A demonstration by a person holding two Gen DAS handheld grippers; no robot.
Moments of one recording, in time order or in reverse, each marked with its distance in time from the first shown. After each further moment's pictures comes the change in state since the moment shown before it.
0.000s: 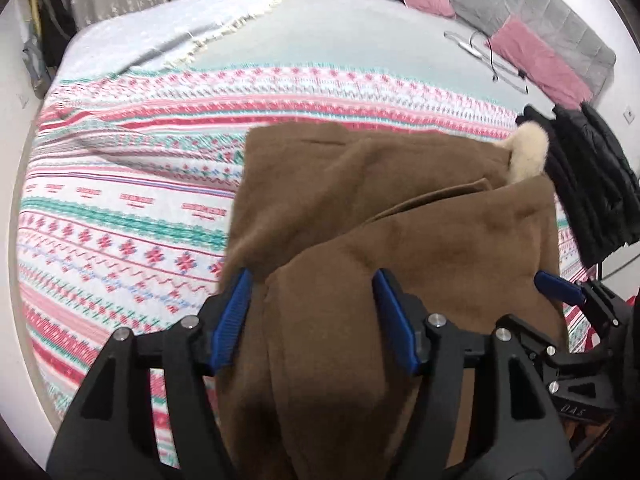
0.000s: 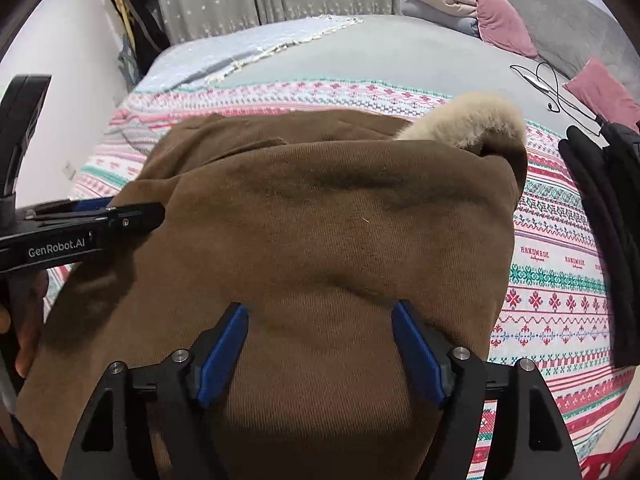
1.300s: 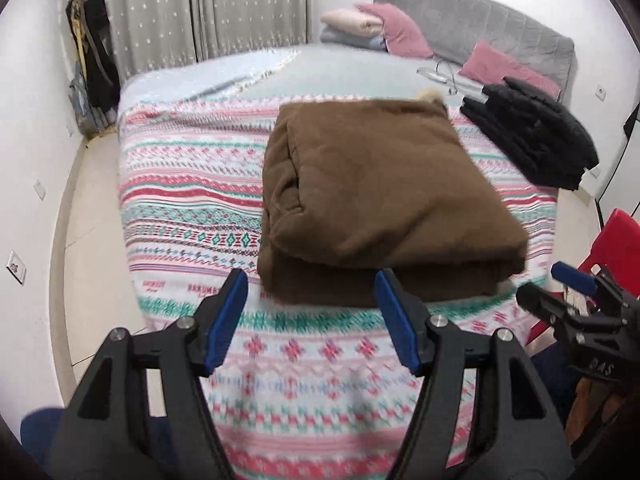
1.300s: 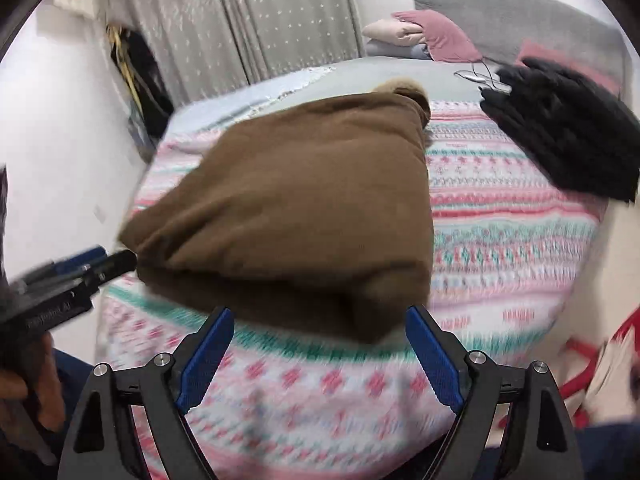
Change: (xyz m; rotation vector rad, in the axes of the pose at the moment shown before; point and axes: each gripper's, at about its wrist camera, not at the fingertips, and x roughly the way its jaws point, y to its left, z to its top) left arm -0.178 -0.027 -0.230 0.055 -0.264 0.073; right arm -0.156 0.035 -0.215 0.160 -0.239 -0.003
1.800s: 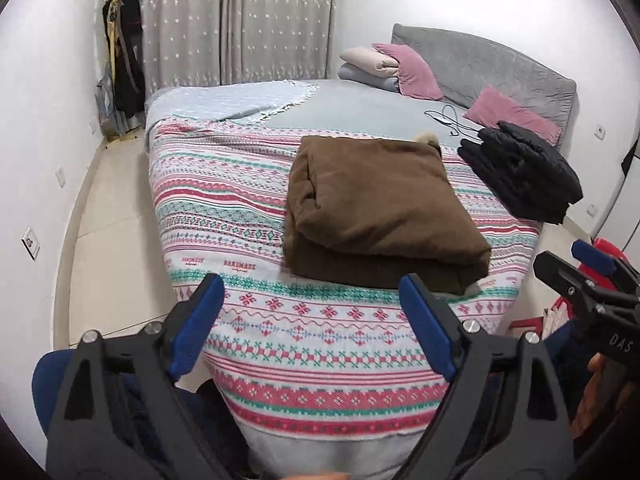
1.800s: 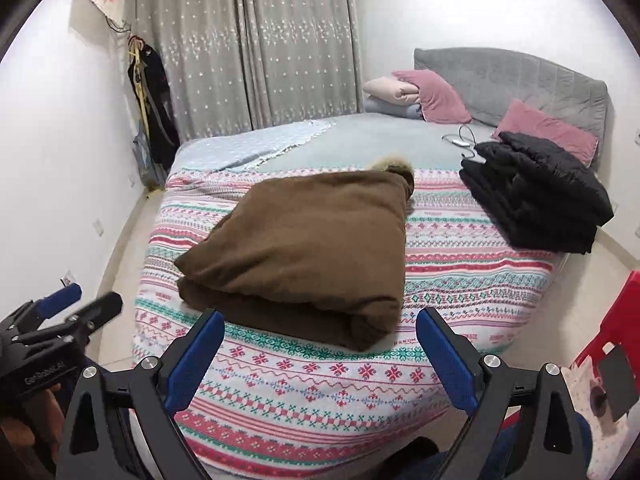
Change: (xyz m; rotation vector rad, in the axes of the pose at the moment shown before) left arm -0.074 0.015 -0.023 -0.093 -0.107 0.009; right arm -0.094 0.039 -0.001 -0.118 -0.173 -0.073
